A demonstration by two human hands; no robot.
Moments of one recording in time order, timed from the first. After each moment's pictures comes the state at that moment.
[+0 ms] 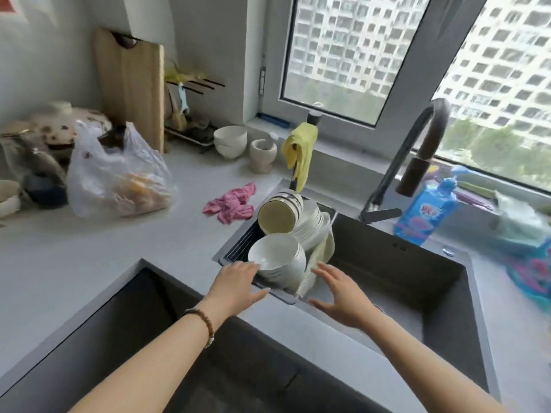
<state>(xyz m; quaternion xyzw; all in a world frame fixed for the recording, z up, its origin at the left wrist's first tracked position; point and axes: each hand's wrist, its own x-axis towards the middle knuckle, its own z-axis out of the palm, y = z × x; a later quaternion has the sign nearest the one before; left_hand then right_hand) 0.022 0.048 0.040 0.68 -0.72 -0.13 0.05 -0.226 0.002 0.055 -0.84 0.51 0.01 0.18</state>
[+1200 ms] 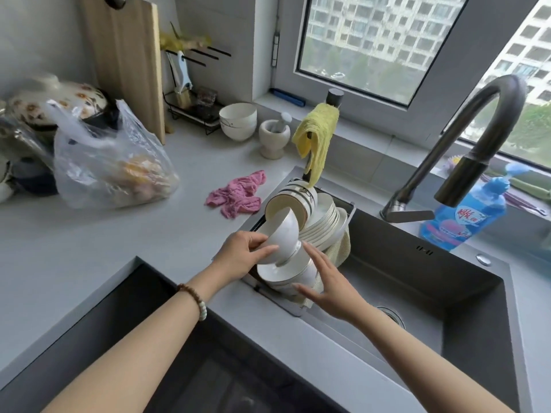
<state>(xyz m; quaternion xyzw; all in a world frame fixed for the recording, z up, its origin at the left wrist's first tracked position) 0.044 -0.026 0.052 0.61 -0.57 -0.39 0.39 -0.186 -0.058 0.035 -0.85 0.42 -0.10 0.30</state>
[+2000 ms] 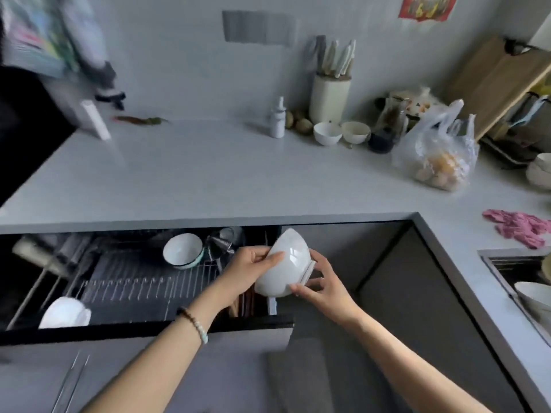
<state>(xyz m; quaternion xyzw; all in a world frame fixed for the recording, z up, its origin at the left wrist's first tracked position) 0.106 0.560 0.084 0.74 -0.13 -0.27 0.61 0.026 0.378 0.041 -0.79 0.10 0.03 0.61</state>
